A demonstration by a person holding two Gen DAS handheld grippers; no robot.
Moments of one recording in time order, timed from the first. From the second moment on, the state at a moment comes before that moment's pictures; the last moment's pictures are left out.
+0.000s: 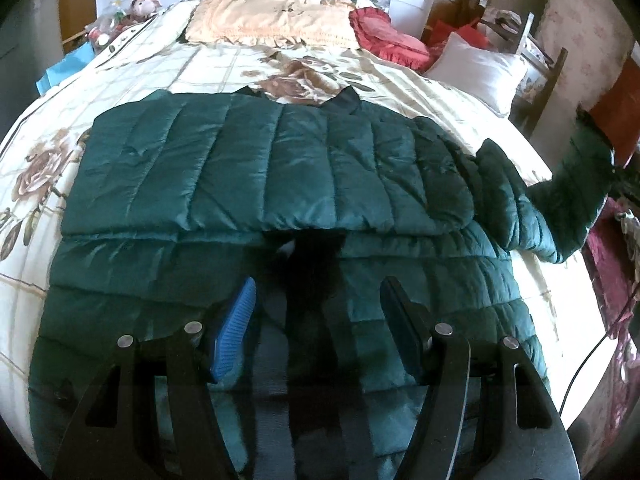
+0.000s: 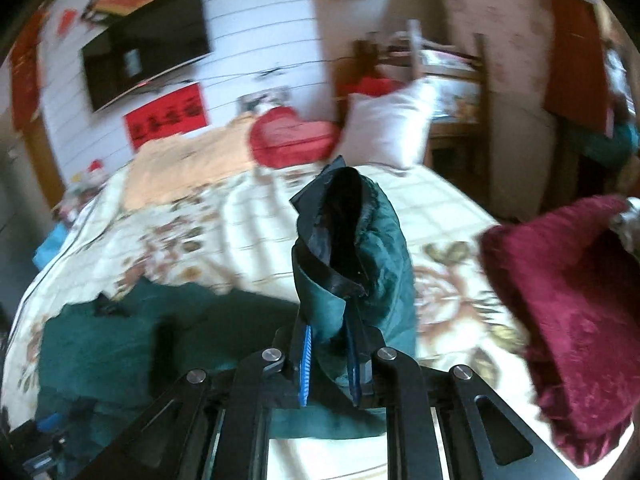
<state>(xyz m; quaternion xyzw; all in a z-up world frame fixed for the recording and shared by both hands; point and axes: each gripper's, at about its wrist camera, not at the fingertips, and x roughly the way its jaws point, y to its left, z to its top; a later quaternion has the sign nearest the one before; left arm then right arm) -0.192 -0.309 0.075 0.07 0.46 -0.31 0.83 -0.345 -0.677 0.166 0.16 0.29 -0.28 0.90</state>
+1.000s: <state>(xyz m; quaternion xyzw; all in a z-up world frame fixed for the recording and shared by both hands) -0.139 -0.224 0.079 0.00 0.47 -0.25 0.85 -0.166 -0.464 0.121 0.14 0.38 -0.05 0.91</state>
